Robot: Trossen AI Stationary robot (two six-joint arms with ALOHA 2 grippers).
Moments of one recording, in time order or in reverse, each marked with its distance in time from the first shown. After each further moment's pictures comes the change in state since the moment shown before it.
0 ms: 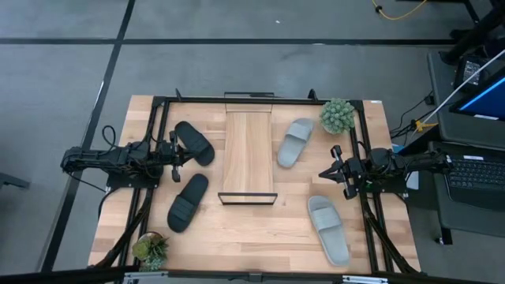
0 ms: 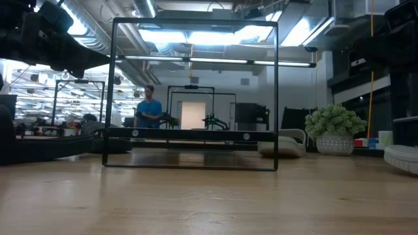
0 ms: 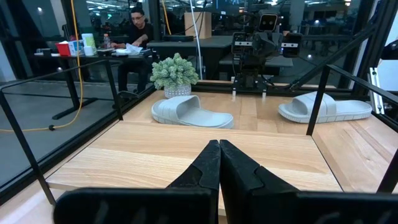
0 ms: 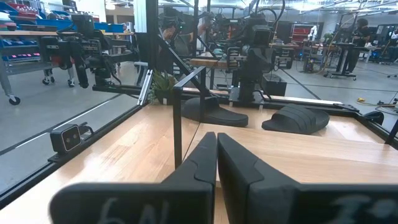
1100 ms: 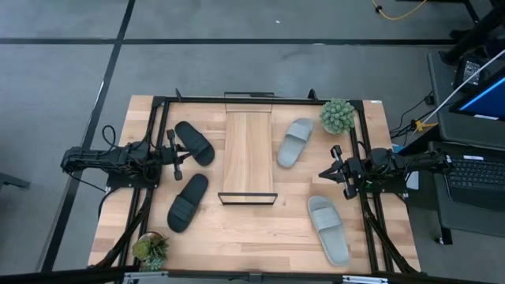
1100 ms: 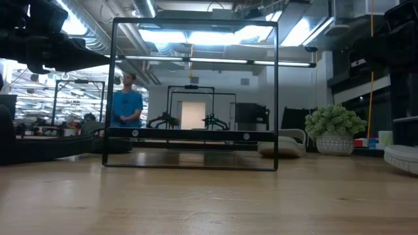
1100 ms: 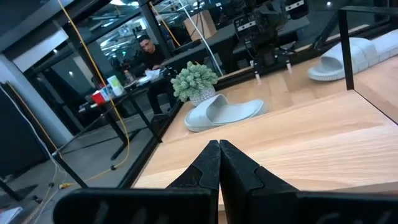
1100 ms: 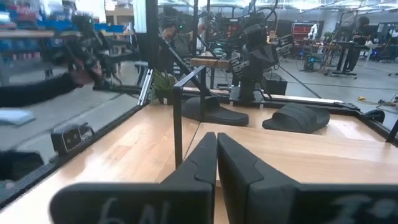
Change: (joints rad) left arm 0.000 0.000 0.000 0.007 -0.050 0.410; right arm 0.000 0.000 0.000 -0.002 0.000 0.001
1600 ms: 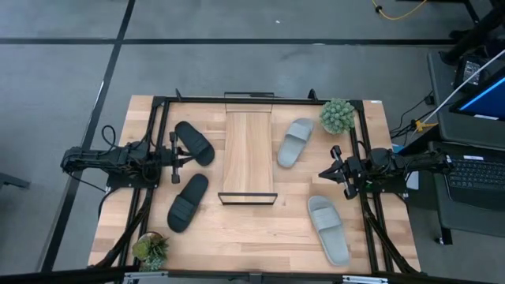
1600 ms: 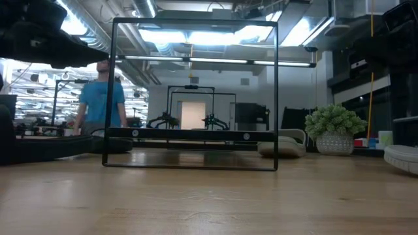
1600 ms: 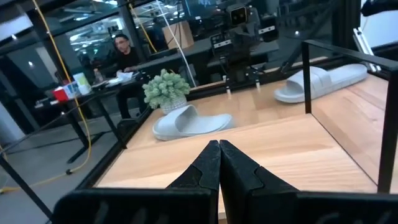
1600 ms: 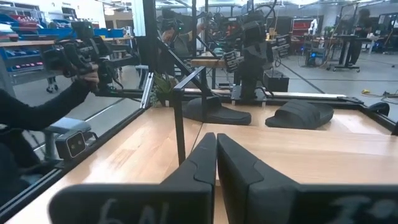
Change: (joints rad) left arm 0.000 0.000 0.000 0.011 0.118 -0.143; right arm 0.000 0.000 0.000 0.001 0.000 0.052
